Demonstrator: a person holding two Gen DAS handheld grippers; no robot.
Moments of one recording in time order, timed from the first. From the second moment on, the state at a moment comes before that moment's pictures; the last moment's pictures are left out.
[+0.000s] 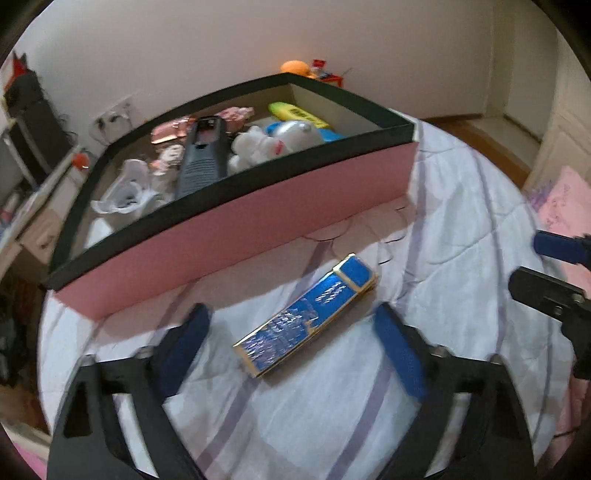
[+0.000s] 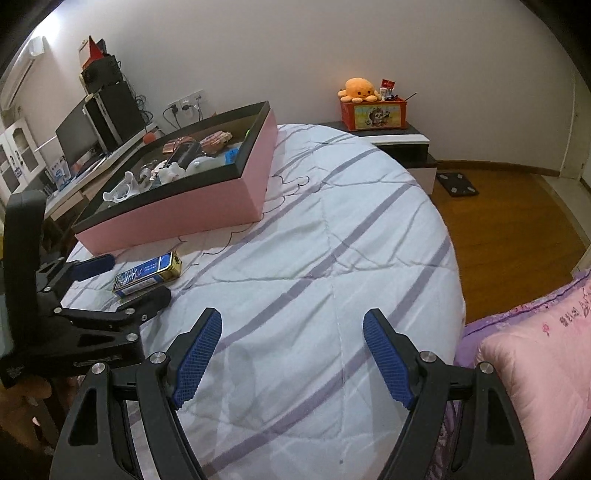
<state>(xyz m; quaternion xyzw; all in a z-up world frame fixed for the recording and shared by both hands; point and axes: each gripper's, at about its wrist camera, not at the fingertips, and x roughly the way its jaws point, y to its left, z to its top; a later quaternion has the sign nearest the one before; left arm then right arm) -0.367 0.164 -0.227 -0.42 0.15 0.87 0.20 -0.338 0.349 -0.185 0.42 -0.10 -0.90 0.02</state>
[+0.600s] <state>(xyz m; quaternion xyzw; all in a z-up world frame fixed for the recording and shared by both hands) -0.348 0.119 -0.225 -0.44 0.10 0.85 0.26 -0.372 0.328 -0.168 0.41 -0.06 -0.91 0.03</state>
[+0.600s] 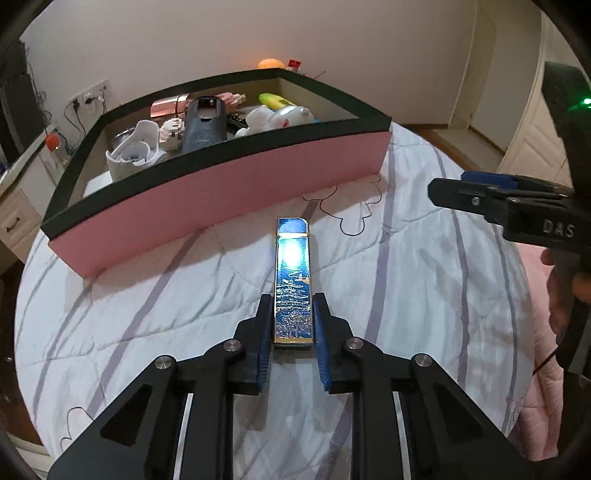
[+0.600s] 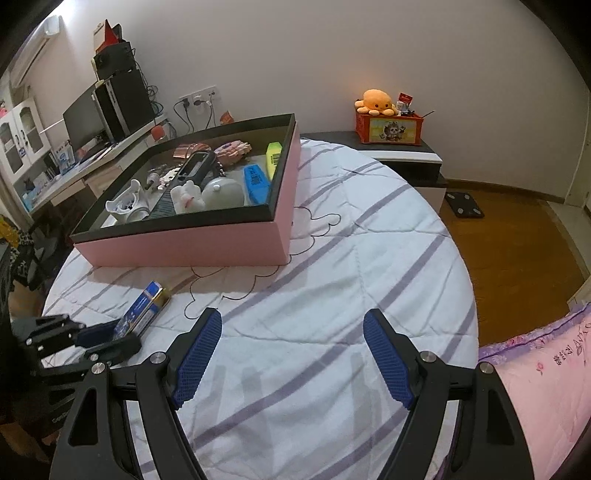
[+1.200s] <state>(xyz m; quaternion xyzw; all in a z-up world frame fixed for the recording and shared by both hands) -0.364 0.095 -0.137 -0.33 0.11 0.91 0.24 -0.412 0.319 -0.137 0.38 -0.06 -0.92 0.02</state>
